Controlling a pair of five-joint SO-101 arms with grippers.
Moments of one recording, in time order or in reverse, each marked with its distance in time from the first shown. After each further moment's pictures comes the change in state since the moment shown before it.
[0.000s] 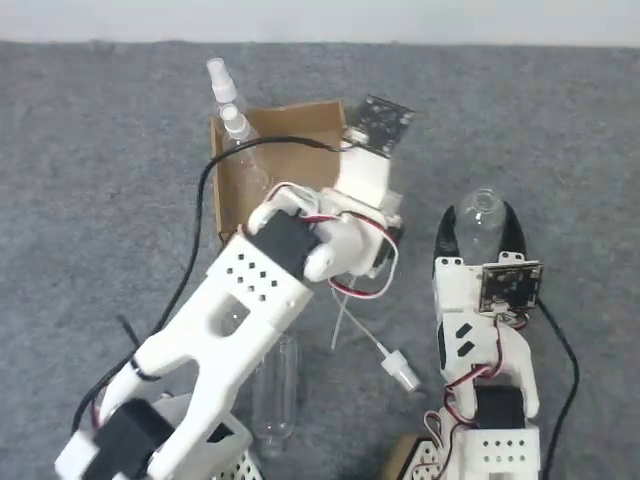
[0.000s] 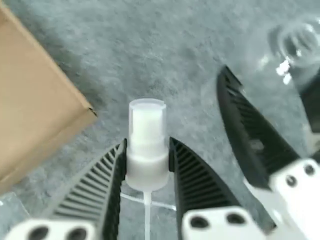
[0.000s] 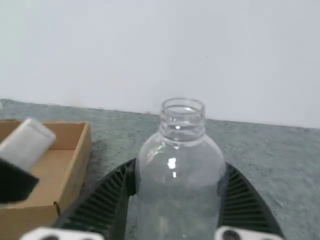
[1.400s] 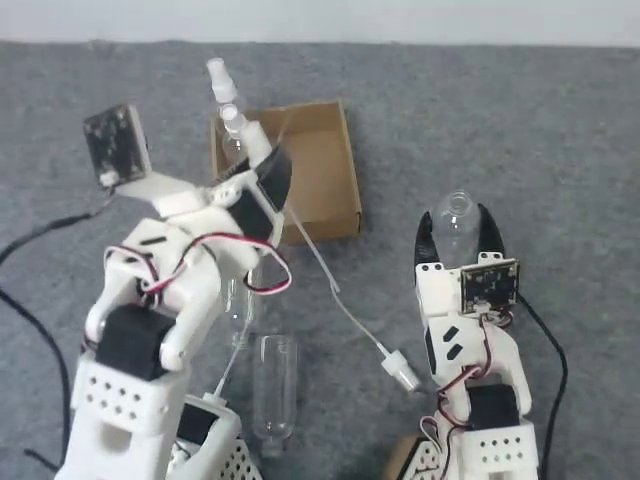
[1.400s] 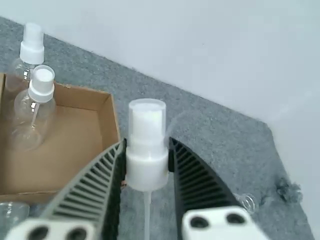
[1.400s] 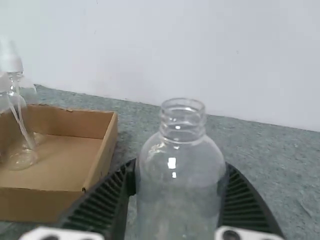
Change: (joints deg) left arm -20.5 -37.6 17.7 -11.8 24.2; right arm -5.5 0.0 1.5 0.4 1.1
